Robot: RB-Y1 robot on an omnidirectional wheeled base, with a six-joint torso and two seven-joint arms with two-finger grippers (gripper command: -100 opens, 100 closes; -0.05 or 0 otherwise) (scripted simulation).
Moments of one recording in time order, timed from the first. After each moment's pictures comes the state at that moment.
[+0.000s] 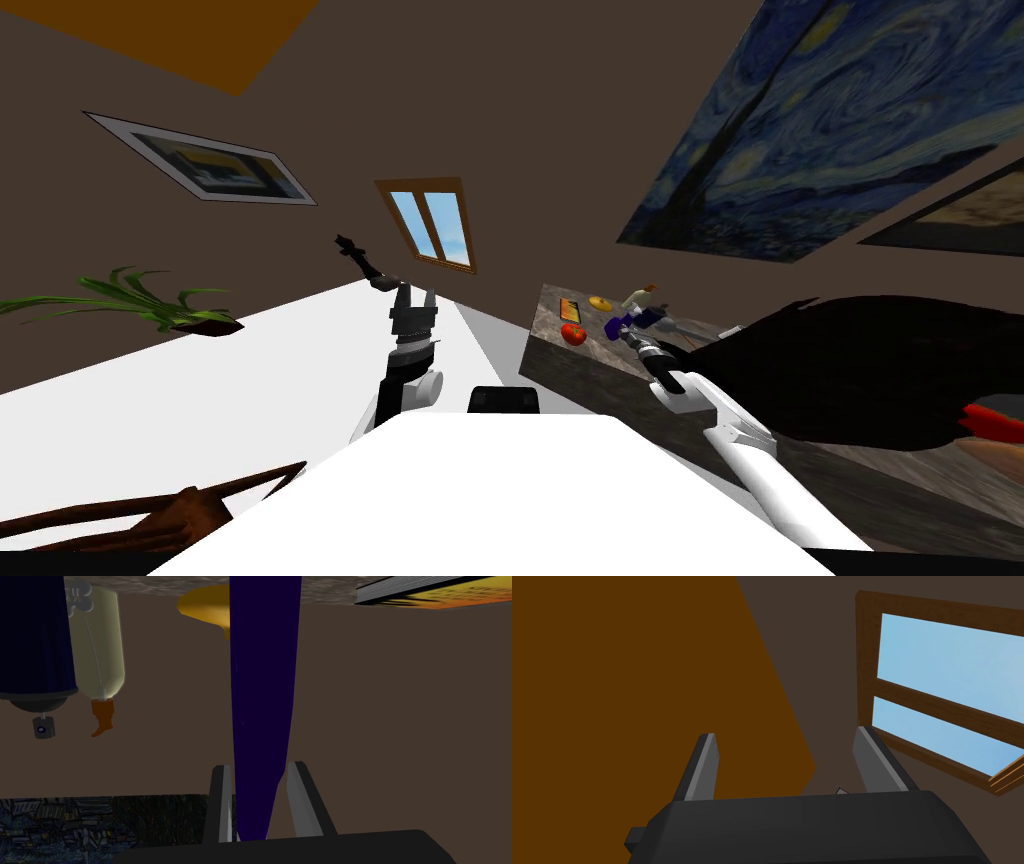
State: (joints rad) left arm 0.50 -0.04 -0.03 -2.20 -0.02 -0.62 0.09; right arm 0.34 -0.74 -0.26 -1.52 0.44 0.00 0.37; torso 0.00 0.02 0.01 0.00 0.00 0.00
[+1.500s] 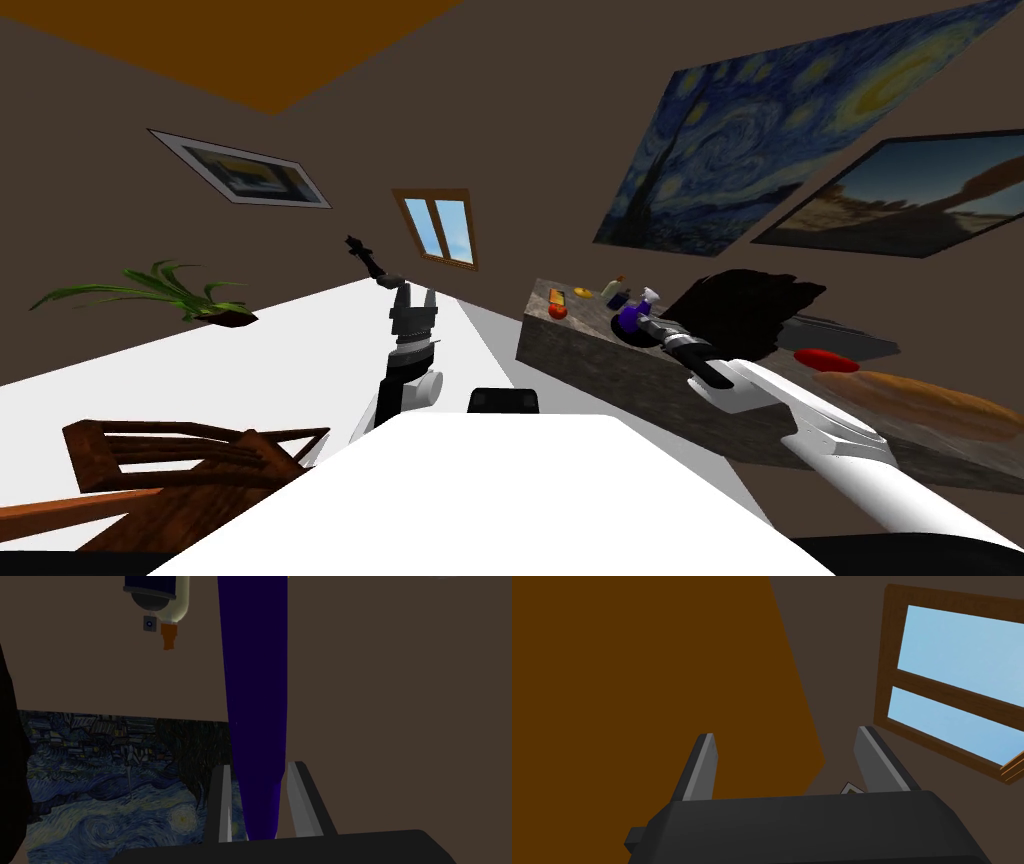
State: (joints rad) left arm 0.50 -0.04 -0.03 -2.20 -0.02 -0.62 0.09; right arm 0.49 -1.05 -0.29 -1.66 0.31 0.10 0.24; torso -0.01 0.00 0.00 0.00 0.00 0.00
